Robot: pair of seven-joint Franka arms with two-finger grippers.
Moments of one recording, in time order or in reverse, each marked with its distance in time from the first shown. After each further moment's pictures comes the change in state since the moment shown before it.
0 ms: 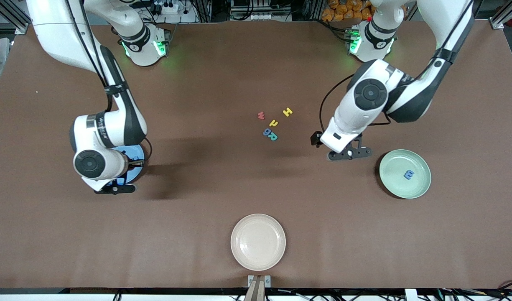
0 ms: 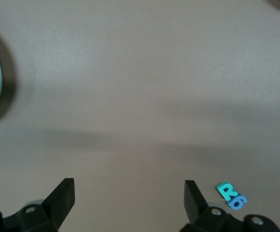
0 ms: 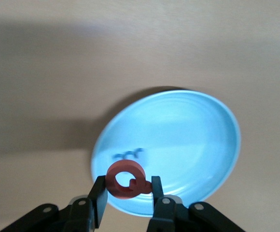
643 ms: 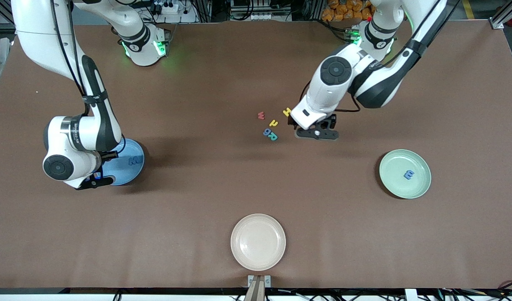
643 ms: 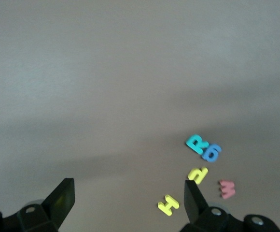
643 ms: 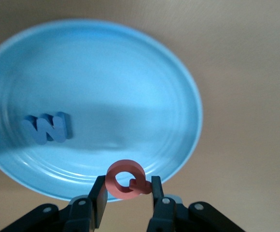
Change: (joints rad) left arm -0.060 -0.008 -0.089 -0.059 0.008 0.047 0.151; right arm -0.052 0.023 -0.088 -0.114 0.037 0.016 -0.270
